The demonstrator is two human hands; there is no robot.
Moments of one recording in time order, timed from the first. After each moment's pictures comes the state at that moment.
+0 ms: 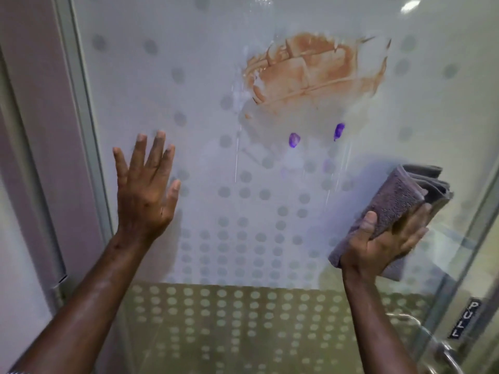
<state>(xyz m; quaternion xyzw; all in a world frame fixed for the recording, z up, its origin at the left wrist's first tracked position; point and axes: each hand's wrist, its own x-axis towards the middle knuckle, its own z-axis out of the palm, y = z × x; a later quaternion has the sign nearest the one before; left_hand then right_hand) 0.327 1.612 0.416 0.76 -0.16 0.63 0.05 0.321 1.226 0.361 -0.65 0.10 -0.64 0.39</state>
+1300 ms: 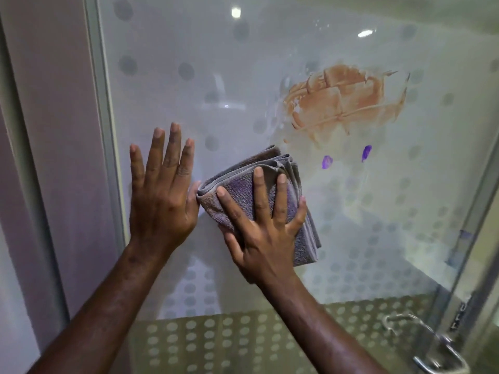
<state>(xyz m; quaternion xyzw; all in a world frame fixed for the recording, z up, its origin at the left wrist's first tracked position) 0.337 1.639 0.460 0.74 -0.18 0.65 0.04 0.305 1.449 0.407 -0.80 -0.09 -0.59 -0.03</state>
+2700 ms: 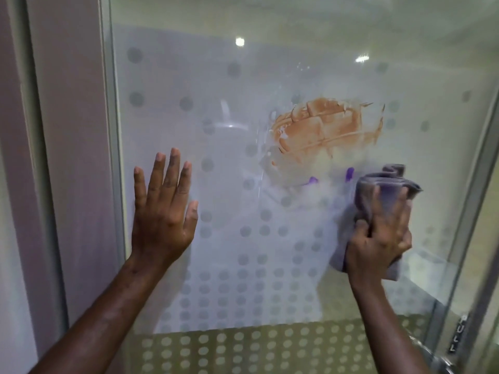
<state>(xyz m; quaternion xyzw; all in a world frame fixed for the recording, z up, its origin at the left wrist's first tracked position) 0.333 1.635 0.459 0.75 -0.15 0.65 0.02 0.312 1.274 0.426 -0.70 0.10 -0.67 0.23</state>
